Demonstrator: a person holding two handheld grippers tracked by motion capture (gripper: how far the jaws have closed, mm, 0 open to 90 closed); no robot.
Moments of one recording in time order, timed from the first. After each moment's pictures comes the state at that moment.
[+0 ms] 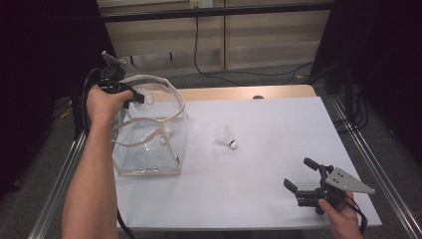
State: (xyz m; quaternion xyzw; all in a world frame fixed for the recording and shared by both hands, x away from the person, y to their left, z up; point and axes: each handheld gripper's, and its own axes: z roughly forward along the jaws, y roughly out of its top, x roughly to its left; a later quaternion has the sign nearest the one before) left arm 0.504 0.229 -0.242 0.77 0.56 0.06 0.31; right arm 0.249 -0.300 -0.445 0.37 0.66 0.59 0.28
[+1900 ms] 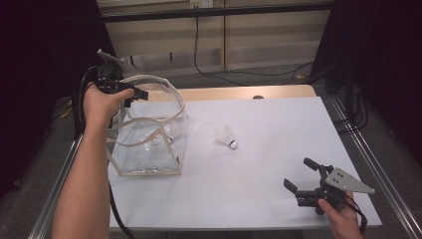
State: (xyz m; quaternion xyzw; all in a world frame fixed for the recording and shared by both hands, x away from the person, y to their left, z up) left arm 0.490 0.225 -0.229 0.77 0.54 0.07 0.34; right arm 0.249 -0.300 -0.446 0.37 0.66 0.59 0.28
